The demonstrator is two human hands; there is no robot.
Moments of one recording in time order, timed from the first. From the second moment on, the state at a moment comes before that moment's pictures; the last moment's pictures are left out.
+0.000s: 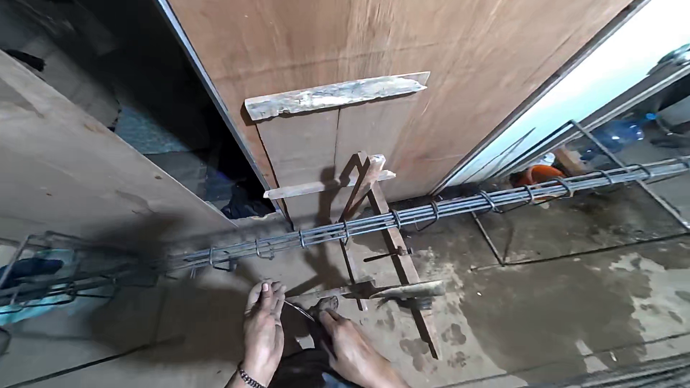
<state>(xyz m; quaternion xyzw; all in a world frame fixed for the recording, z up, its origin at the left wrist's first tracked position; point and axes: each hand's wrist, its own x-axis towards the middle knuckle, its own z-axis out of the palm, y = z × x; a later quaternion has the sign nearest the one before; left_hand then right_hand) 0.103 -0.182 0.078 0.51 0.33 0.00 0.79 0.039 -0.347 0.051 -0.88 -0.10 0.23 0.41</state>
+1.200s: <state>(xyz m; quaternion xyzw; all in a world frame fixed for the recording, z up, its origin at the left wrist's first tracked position) 0.249 -0.167 -0.132 0.90 0.12 -0.18 0.37 0.190 -0.280 -0.224 -0.55 0.32 0.13 0.76</state>
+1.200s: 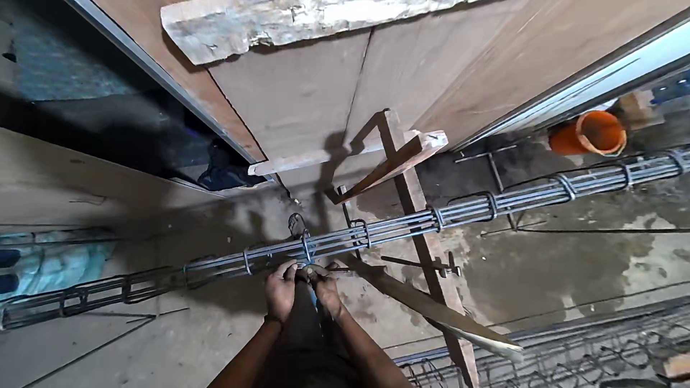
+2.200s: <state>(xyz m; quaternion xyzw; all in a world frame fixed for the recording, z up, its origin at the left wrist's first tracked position) 0.256 -0.188 -0.160 0.91 0.04 -0.04 0.40 0.201 -0.300 -0.149 -0.88 0.22 0.17 0.39</state>
